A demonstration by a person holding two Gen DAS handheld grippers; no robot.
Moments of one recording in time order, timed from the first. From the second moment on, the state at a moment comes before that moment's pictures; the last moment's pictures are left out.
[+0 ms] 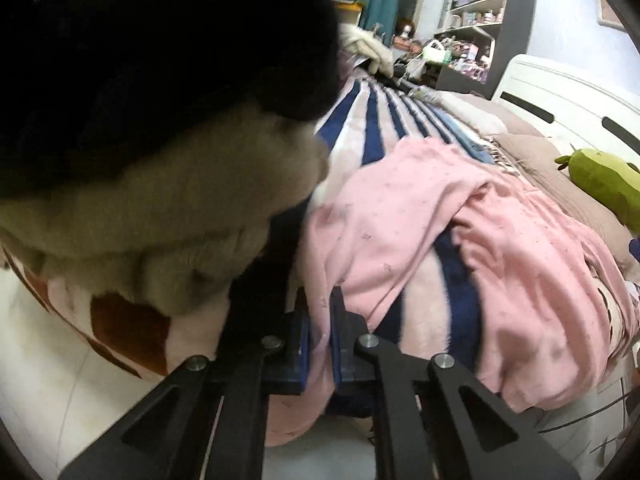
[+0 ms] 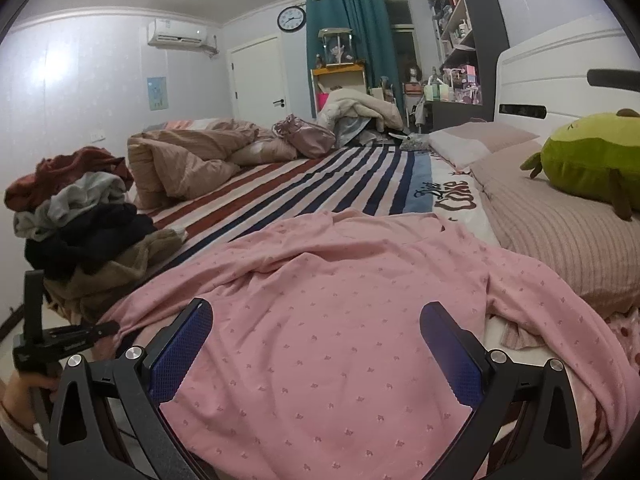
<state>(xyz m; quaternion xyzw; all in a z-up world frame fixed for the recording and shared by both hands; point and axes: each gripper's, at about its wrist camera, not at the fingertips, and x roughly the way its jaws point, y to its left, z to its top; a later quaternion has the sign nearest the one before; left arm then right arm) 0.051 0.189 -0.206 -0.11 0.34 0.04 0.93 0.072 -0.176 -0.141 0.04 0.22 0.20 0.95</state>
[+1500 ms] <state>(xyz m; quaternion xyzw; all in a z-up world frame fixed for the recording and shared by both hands) 0.057 0.134 -0.109 -0.10 0.25 -0.04 0.96 0.089 -0.099 -0.184 0.08 0.31 0.34 0.88</state>
